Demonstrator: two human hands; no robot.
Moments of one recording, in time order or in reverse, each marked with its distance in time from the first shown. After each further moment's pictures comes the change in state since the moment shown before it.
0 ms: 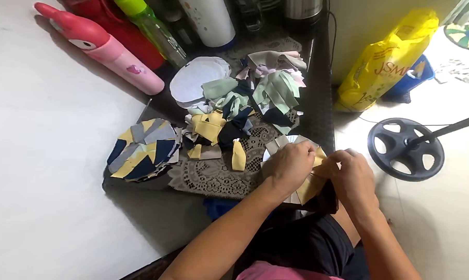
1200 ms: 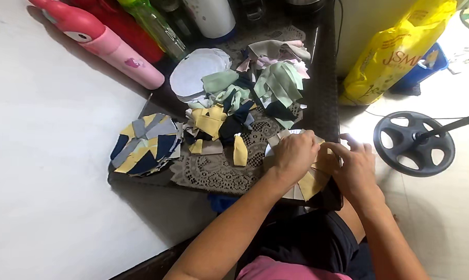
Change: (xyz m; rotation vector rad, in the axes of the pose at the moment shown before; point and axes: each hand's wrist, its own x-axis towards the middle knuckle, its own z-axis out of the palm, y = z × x) left_hand 0.010 -0.003 0.001 0.085 0.014 0.026; right_hand 0.006 0.021 0.021 0.047 0.059 -0.186
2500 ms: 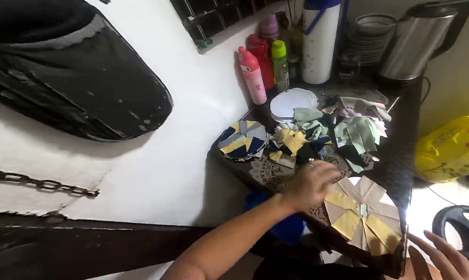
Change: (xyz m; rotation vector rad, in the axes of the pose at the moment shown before) left_hand -0.070 -0.111 -0.042 -0.064 0.422 0.310; right_hand -0.062 0.005 -0.029 0.153 0.086 -0.221
